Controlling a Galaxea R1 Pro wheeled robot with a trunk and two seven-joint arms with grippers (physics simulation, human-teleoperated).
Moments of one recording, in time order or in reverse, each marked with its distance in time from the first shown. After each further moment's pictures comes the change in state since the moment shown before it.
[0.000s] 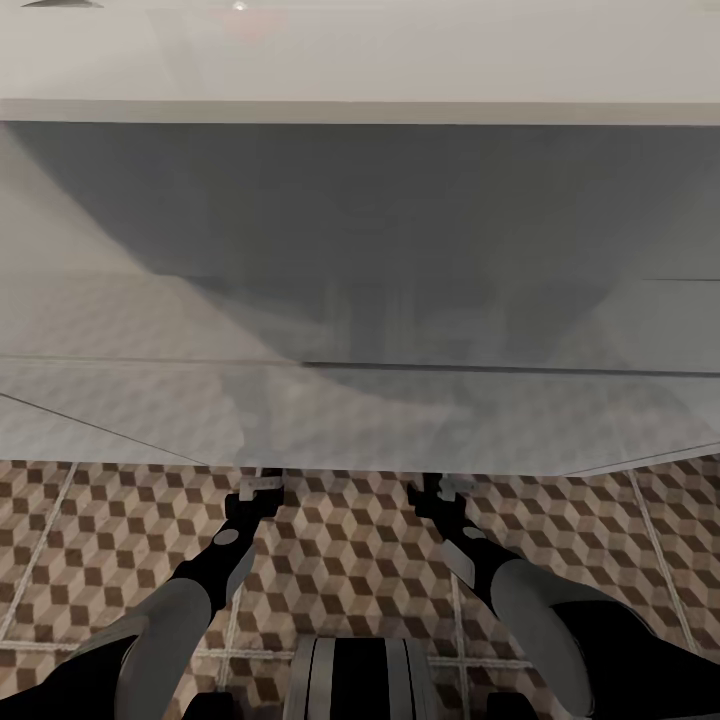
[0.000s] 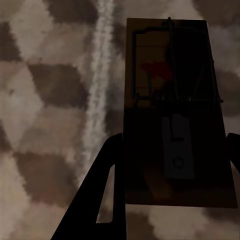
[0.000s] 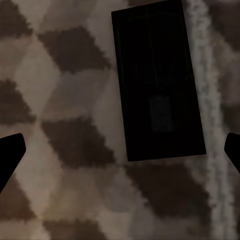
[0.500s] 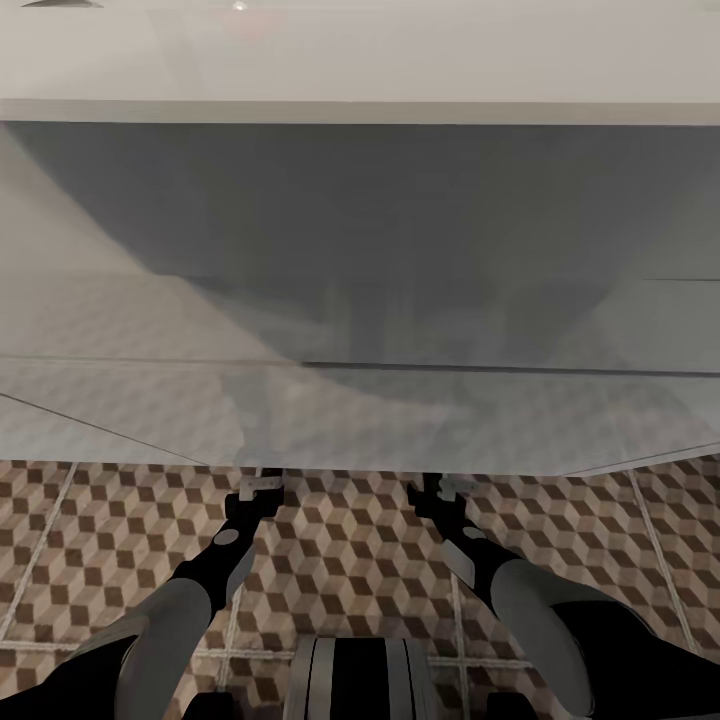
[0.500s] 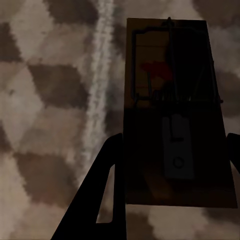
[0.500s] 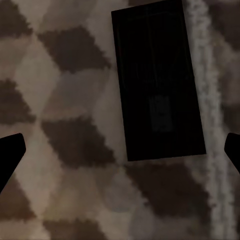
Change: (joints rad) left arm 0.000 0.000 0.001 0.000 0.000 -0.001 0.001; right arm 0.000 0.000 0.000 0.000 0.000 0.000 0.000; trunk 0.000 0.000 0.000
